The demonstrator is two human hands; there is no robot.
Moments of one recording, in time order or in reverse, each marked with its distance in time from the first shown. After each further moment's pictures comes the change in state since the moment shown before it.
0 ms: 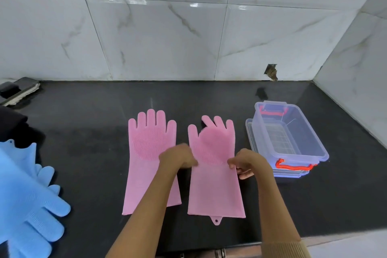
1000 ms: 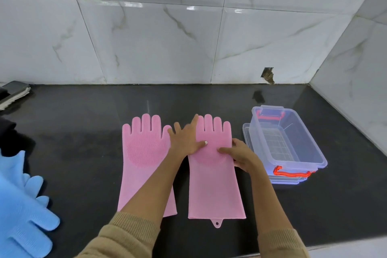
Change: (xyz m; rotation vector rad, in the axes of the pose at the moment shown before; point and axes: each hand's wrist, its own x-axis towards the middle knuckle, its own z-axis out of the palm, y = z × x) left_hand 0.077 0.022 0.000 0.058 0.459 0.221; right_hand 0.035 -0.006 -0.002 0.589 0.027 -0.277
